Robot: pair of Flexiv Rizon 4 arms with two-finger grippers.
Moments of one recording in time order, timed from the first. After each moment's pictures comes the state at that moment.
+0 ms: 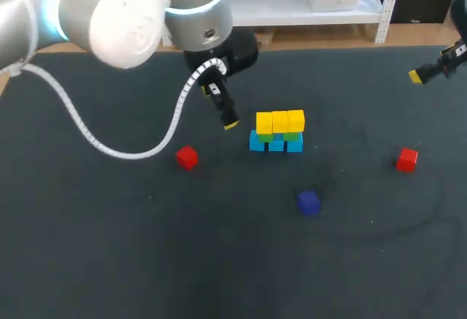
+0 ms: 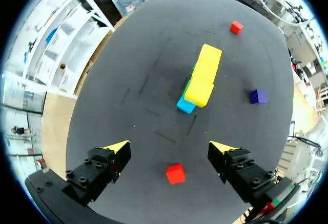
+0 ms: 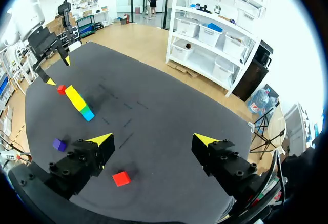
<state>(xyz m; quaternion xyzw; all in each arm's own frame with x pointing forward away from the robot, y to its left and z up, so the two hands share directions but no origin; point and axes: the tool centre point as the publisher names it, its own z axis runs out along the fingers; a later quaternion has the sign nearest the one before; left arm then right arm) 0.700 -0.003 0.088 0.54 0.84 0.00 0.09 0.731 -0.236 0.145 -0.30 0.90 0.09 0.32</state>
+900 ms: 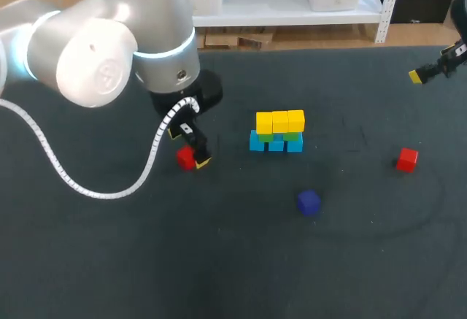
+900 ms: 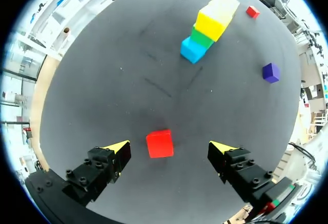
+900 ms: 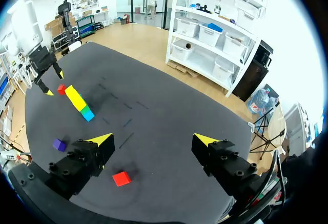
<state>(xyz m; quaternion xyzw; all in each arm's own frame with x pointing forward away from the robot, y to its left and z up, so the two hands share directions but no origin) 0.653 0.055 0.028 0.46 0.89 -0.01 0.03 0.731 -0.236 0.145 -0.30 0.90 0.09 0.32</state>
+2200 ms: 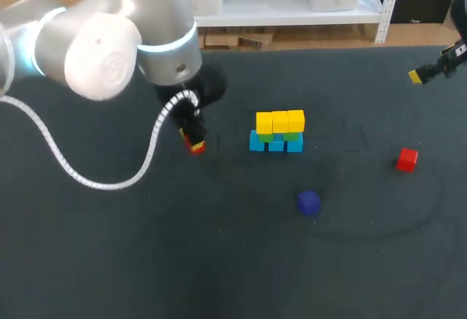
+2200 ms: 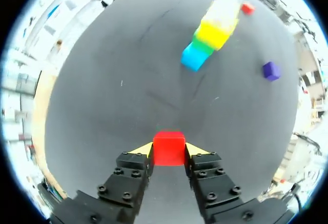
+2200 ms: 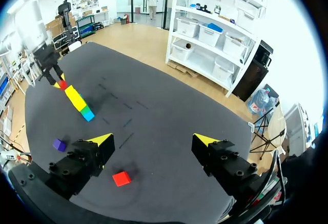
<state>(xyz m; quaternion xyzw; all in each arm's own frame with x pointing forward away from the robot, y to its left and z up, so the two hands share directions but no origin) 0.679 0.046 0.038 0.52 0.86 -0.02 0.05 0.731 -0.236 0.145 -0.30 0.90 0.09 0.32</state>
